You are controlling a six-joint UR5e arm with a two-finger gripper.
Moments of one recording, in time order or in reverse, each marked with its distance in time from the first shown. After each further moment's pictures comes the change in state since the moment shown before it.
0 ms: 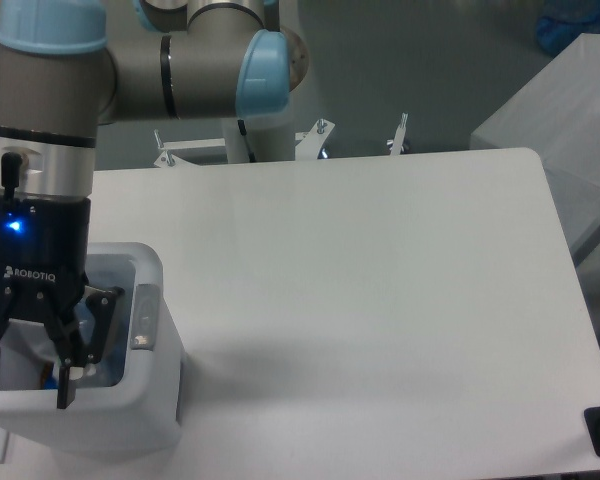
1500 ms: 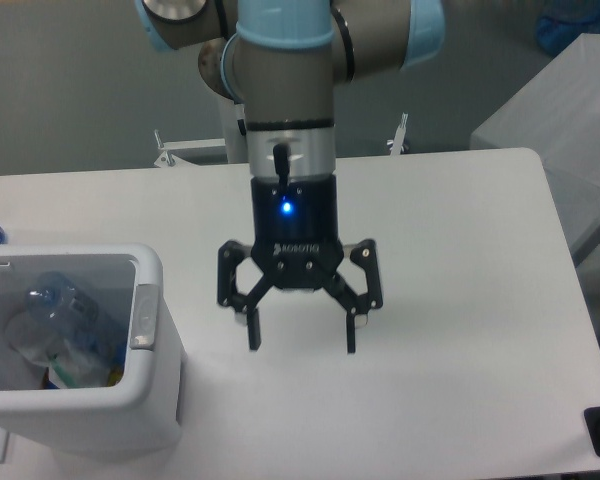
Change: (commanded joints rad) arm 0.362 0.193 -0.270 -0.048 -0.032 0.647
